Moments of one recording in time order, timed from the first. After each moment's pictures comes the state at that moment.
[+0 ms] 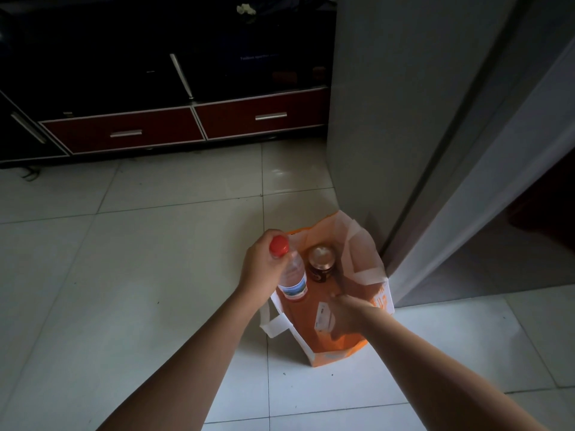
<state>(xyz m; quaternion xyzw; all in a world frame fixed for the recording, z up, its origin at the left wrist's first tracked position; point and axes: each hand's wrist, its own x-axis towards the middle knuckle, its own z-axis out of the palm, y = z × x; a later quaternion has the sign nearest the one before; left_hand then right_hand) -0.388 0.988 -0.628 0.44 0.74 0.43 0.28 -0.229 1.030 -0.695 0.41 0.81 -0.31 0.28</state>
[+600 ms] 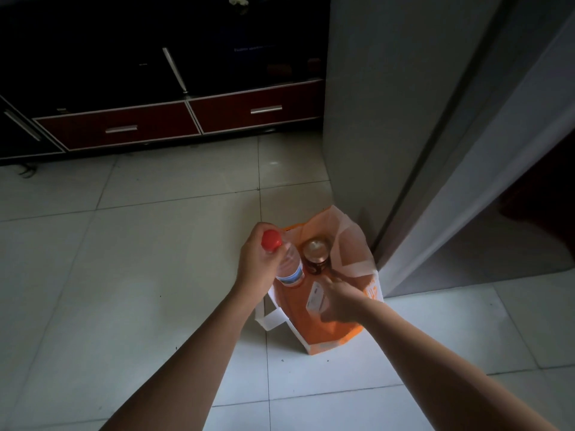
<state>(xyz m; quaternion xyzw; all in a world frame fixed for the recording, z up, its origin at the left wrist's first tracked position) -0.382 0.983 -0.612 0.42 0.73 0.47 0.28 -0.225 1.028 -0.678 0.42 0.82 -0.36 0.15</state>
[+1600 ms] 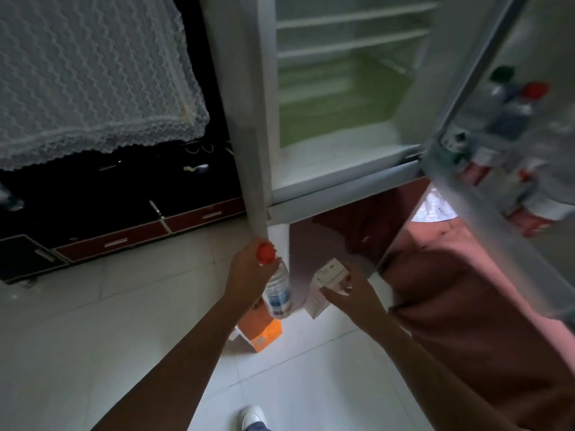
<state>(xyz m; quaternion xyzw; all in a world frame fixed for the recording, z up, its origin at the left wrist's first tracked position) -0.215 0.891 -0.049 0.56 0.68 0.38 0.29 -0.017 0.883 -0.075 0.59 0.59 -0.46 -0.29</state>
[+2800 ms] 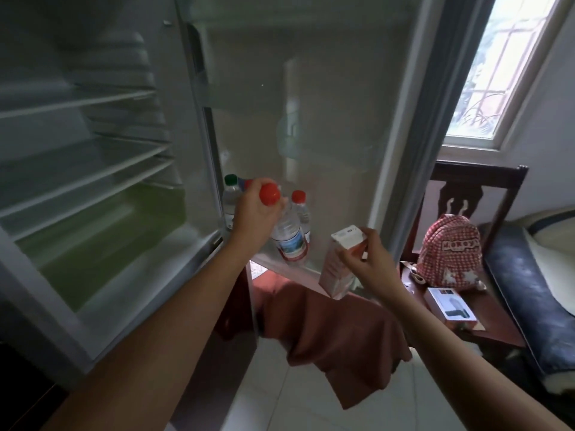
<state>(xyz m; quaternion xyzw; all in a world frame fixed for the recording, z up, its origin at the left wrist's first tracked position) 0.042 0.963 0.179 0.75 0.26 0.46 0.40 0.163 0.805 0.114 0.75 0.38 -0.07 -0.53</state>
